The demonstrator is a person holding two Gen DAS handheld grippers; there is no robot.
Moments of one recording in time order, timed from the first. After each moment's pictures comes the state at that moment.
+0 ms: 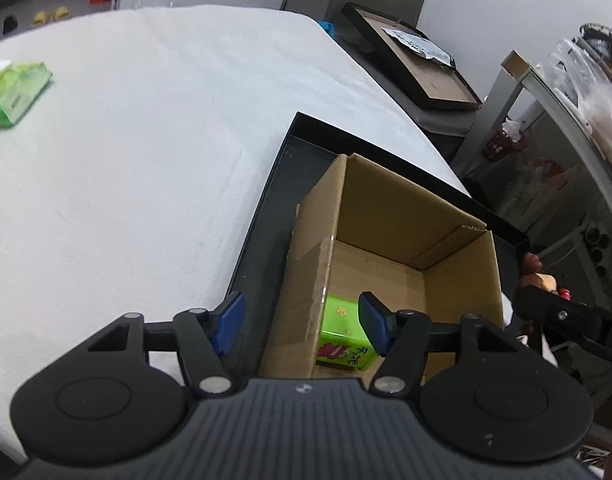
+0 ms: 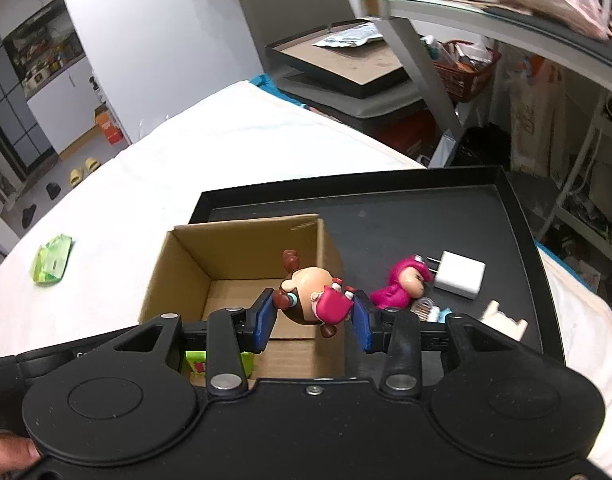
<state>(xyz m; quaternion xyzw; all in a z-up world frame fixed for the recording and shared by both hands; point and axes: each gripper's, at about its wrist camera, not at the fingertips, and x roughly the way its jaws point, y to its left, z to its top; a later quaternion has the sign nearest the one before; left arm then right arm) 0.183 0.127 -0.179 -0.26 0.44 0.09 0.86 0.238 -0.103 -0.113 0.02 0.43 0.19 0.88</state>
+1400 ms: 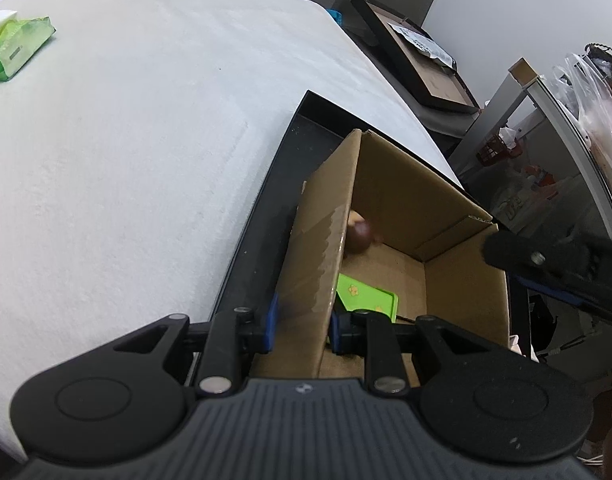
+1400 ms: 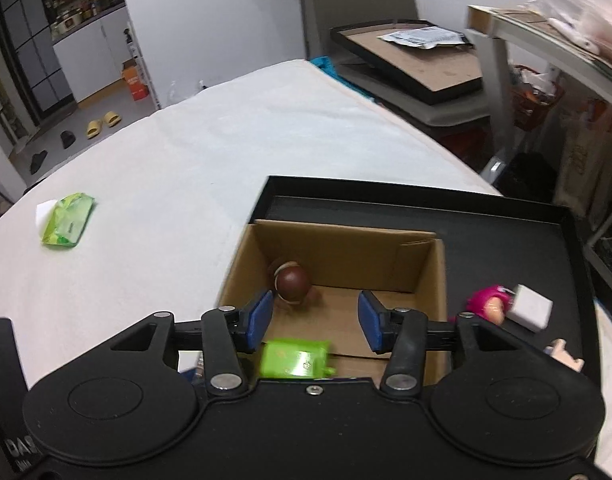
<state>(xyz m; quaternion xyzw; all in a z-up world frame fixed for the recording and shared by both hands) 0.176 0.135 -0.200 -0.30 0.44 0.08 0.85 0.238 -0.024 -0.108 -0.04 0.44 0.21 0.87</state>
